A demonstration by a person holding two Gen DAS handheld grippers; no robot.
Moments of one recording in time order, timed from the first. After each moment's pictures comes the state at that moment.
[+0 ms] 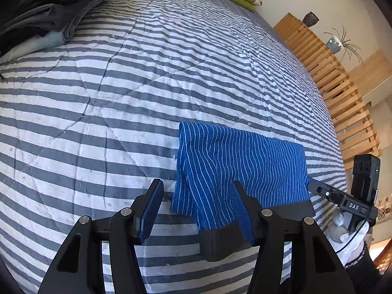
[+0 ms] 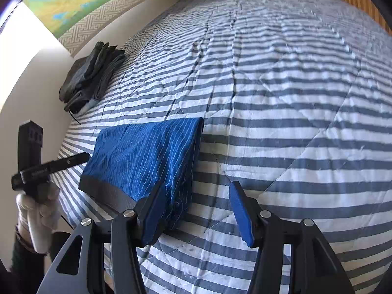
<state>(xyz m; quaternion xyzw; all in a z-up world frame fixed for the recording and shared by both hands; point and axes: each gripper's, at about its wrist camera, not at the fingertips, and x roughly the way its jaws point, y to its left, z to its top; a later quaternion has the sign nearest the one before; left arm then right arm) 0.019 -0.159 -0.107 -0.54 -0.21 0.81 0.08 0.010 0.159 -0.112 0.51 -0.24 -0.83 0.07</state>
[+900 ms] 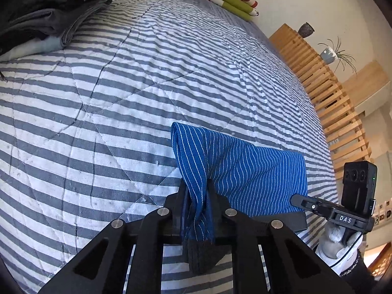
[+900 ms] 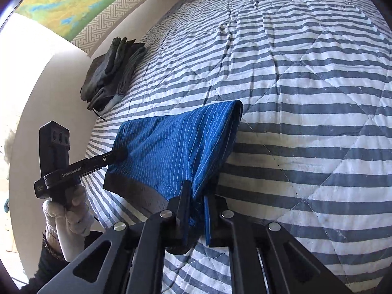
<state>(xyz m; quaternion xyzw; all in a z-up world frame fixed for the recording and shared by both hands) 0.029 -0.153 -0.083 -0.50 -0.22 0.83 0.08 0.000 0.131 -0.110 0.51 -0.28 -0.80 0.14</state>
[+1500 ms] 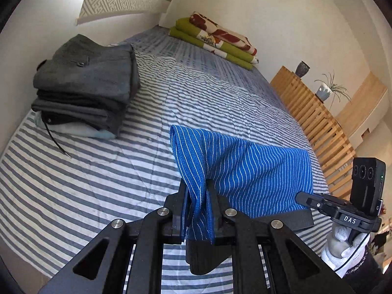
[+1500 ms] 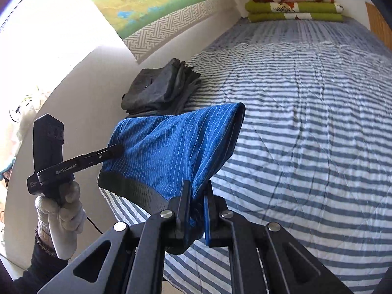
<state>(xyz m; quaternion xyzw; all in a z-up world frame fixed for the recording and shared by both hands) 0.053 -0.248 0.070 -0.40 -0.20 0.89 0.02 -0.050 0.061 0.030 0.43 -0.17 -0.87 0.19</state>
